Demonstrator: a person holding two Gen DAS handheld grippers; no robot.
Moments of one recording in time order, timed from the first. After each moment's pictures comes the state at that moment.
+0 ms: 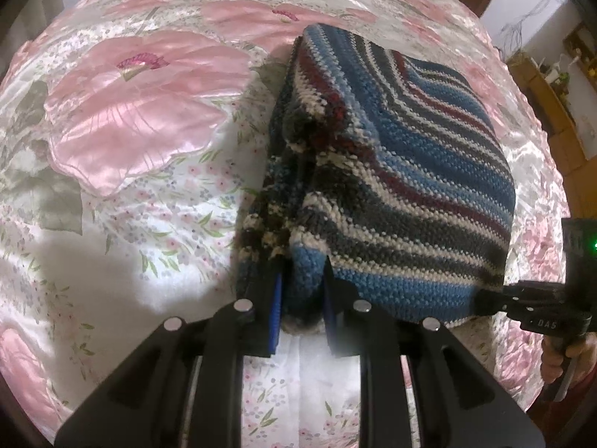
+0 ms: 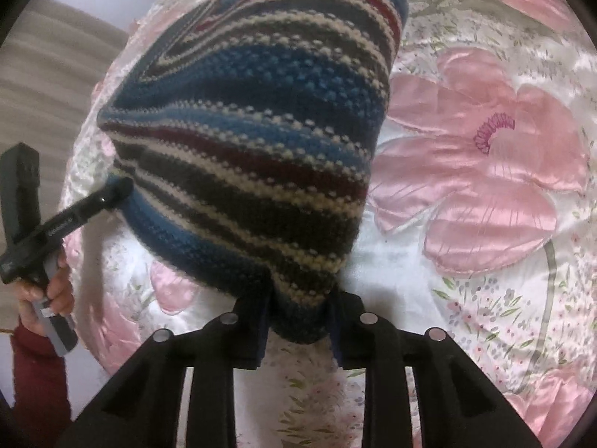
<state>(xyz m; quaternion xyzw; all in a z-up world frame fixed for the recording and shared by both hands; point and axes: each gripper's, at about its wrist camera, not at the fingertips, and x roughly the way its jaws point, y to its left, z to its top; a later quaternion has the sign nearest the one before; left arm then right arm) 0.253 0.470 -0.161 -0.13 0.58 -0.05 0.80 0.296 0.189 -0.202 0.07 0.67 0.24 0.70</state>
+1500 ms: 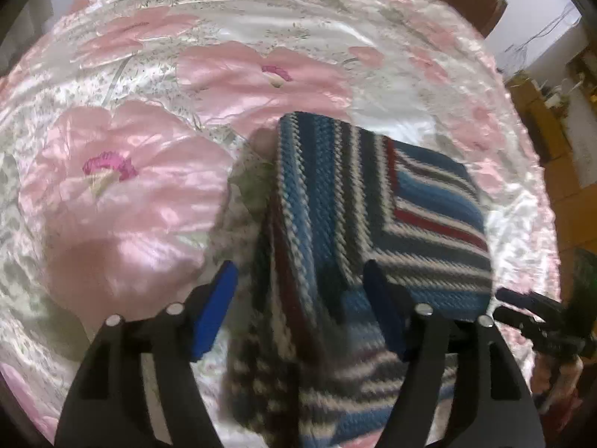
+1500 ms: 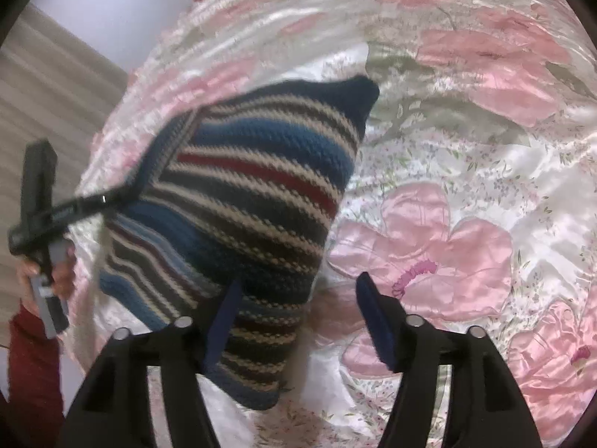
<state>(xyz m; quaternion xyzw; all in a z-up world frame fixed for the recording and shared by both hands) 0.348 0.491 -0.128 -0.18 0.58 -0.08 0.79 0.374 0.158 -0.140 0.08 0.61 0.23 0.76</state>
